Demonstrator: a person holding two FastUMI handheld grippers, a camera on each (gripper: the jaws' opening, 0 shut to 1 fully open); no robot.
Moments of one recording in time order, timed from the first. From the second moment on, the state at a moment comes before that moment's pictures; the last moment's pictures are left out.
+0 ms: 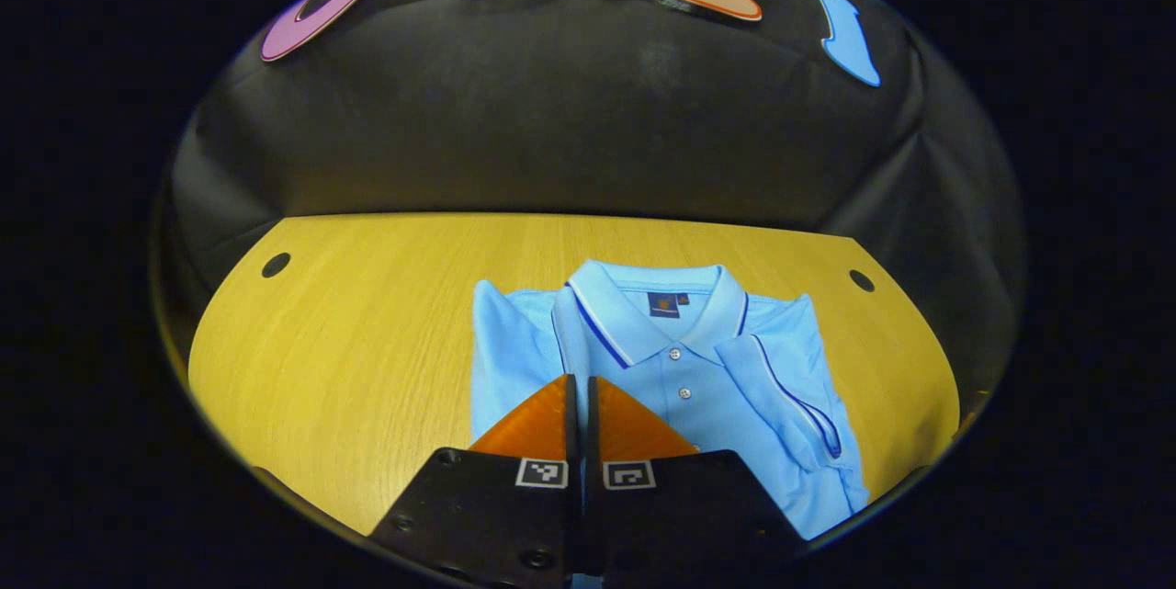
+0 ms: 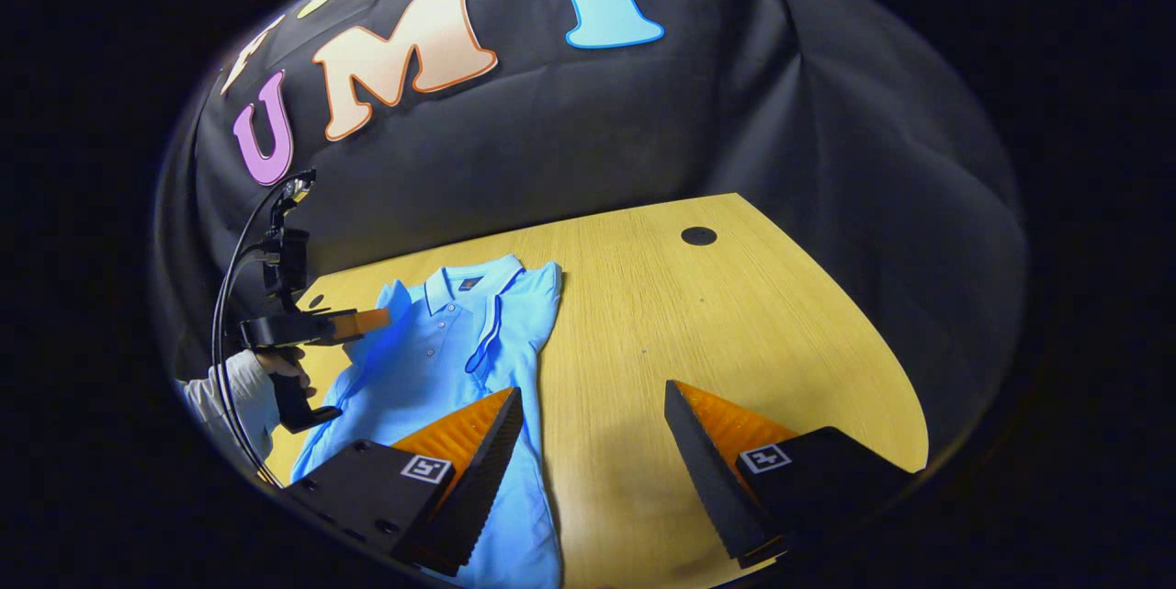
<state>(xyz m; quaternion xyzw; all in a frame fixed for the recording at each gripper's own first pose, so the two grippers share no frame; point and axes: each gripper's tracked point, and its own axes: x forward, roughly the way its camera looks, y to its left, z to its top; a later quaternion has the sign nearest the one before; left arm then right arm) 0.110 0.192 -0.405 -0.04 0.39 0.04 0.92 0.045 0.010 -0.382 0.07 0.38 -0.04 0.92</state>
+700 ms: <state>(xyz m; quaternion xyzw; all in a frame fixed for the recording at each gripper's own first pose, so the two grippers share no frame) 0.024 0.223 -0.295 -0.04 0.31 0.04 0.95 0.014 0.070 -0.335 0.06 0.31 -0.01 0.95</state>
